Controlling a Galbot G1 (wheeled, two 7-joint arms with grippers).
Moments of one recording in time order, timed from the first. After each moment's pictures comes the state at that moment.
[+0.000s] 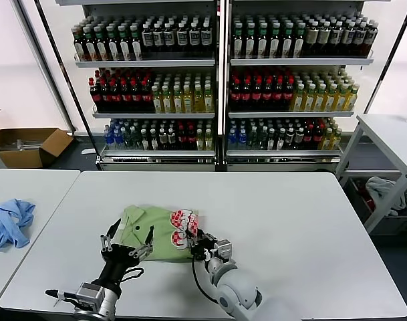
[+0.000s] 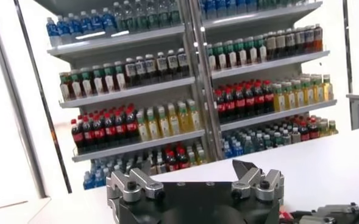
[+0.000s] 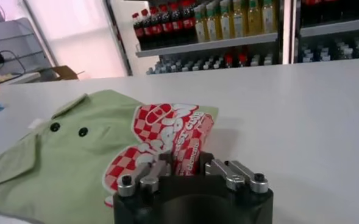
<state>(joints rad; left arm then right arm) 1.56 -1.00 -0.36 -2.26 -0.26 0.21 -0.32 -0.90 1.28 -0.23 1.67 0.64 -0.35 0.35</state>
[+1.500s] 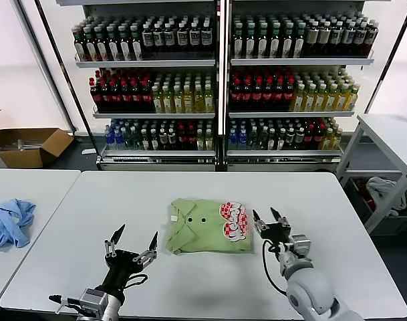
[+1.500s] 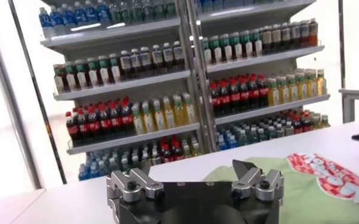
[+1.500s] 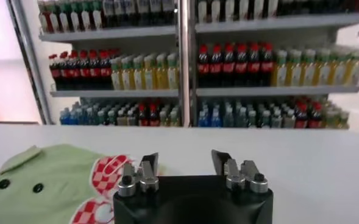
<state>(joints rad) 1.59 -1.00 -0.33 -2.27 -0.25 0.21 -0.33 -1.19 1.04 0.23 1.96 0.54 -0.30 0.31</state>
